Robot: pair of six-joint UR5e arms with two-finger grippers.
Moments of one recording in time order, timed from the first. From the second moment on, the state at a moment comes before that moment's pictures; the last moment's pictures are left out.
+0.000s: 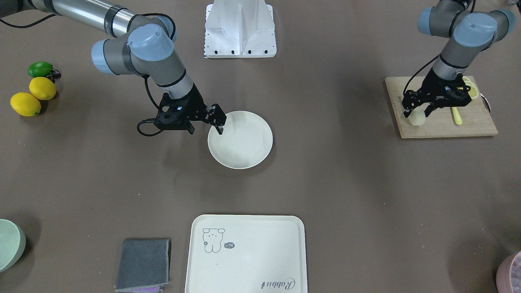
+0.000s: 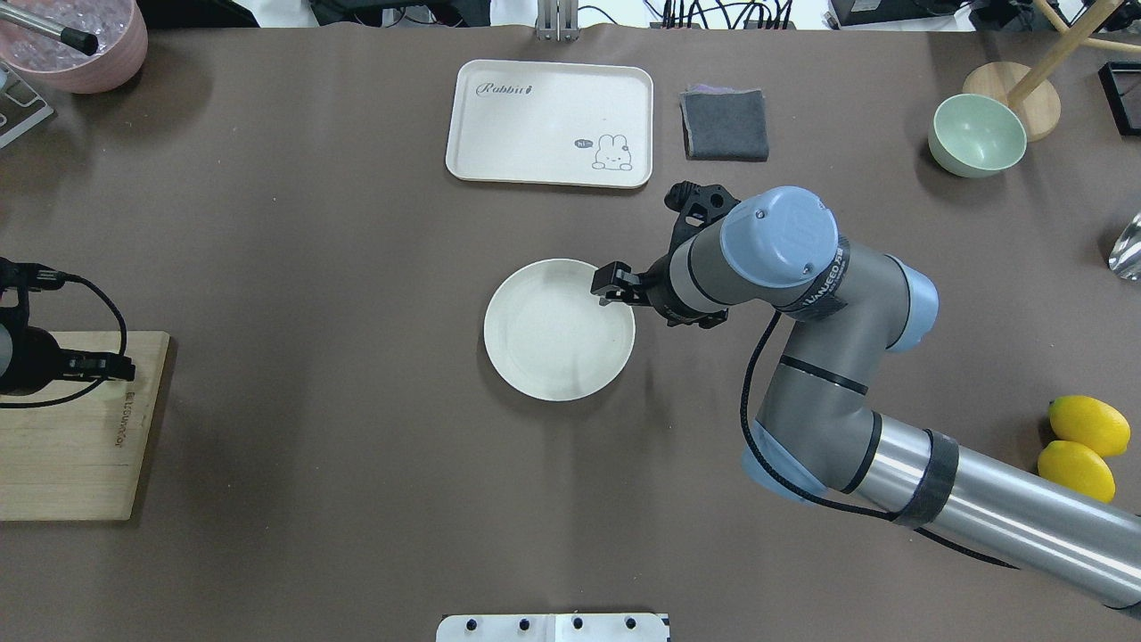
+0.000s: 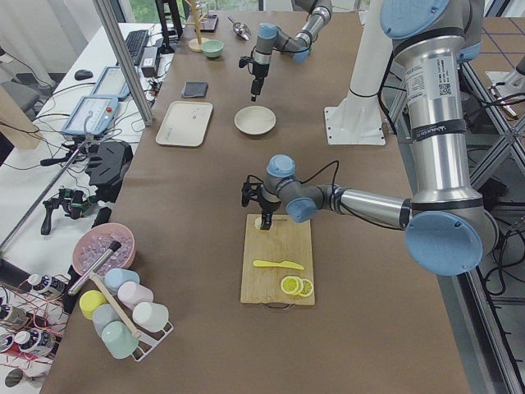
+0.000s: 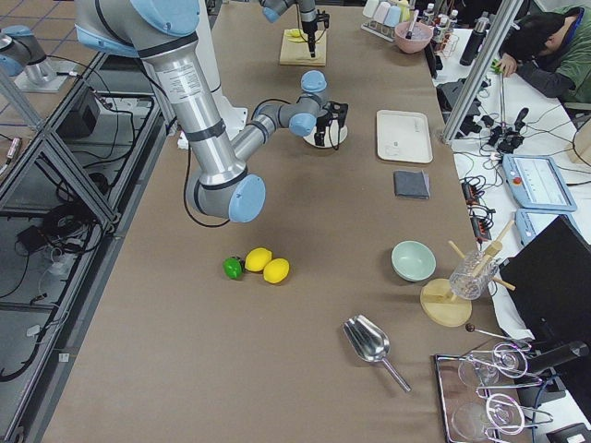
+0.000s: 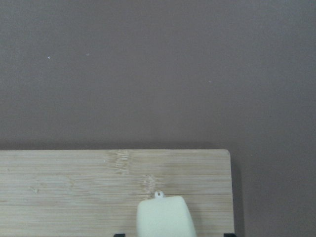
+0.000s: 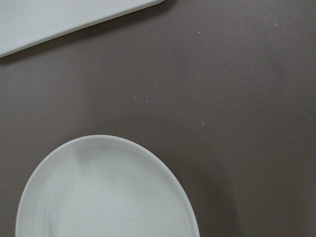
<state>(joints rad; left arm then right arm) -0.77 -1.37 -1.81 -2.28 -1.92 -1.02 0.58 -1.04 1.67 -1.17 1.89 1.48</state>
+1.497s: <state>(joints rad) -0.86 -1.60 -1.91 -1.98 -1.92 -1.01 0.88 -1.20 1.88 -1.57 2.07 1.19</state>
